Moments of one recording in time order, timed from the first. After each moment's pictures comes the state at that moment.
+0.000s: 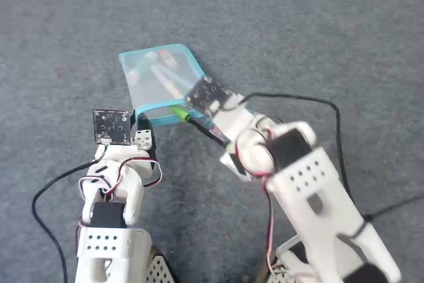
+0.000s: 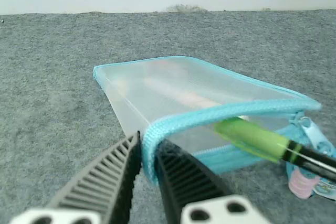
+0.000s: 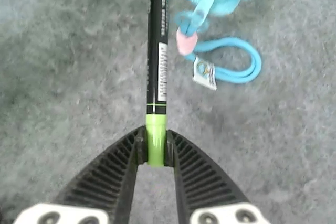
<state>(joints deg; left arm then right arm) -4.8 -80.4 88.1 32.0 5.1 -35.0 -32.0 24.7 82.1 19.6</state>
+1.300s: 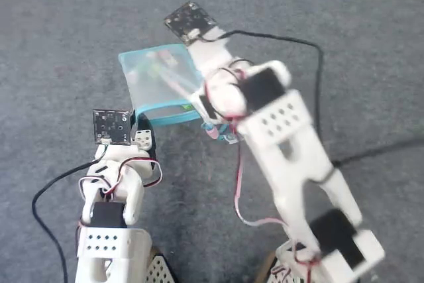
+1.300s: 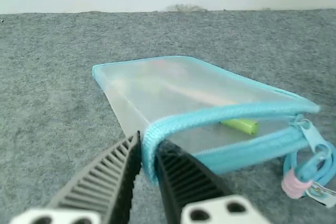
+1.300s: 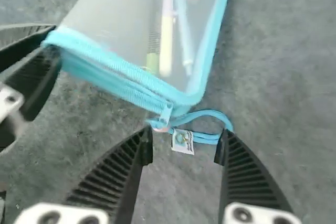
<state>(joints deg) -4.8 -80.4 88.1 32.0 5.1 -36.0 -8.7 -15.8 89.6 8.7</state>
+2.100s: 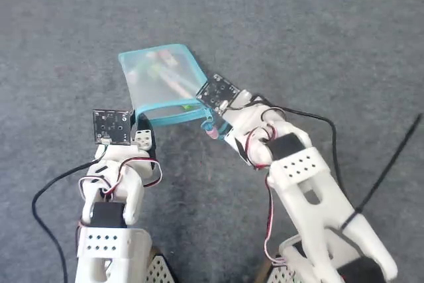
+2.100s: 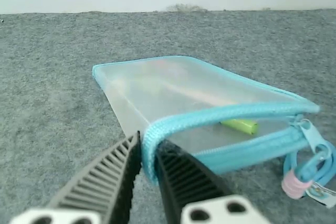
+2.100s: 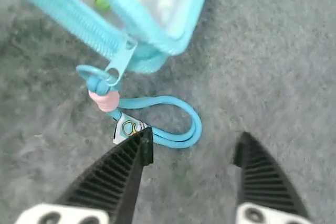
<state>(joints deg) -4.9 -80.4 88.1 32.0 5.1 -27.2 -28.7 48.2 39.1 32.0</state>
